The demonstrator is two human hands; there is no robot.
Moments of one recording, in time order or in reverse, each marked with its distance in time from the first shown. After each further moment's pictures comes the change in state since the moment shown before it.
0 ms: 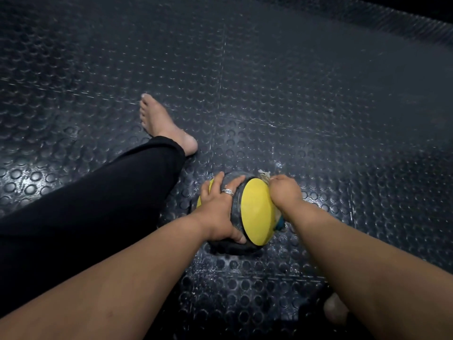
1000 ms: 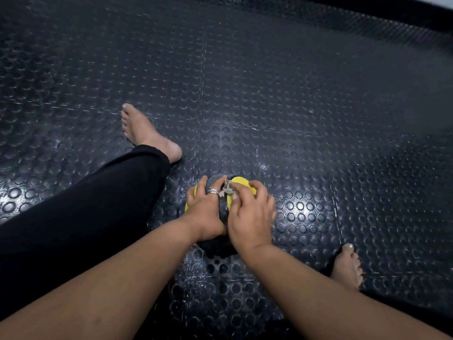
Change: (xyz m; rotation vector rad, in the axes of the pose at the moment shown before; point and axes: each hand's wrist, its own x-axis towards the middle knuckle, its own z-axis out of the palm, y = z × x) left_hand 0.012 0.006 0.004 -0.012 0.113 -0.036; right_hand -0.099 -0.011 0.028 0.022 0.360 -0.347
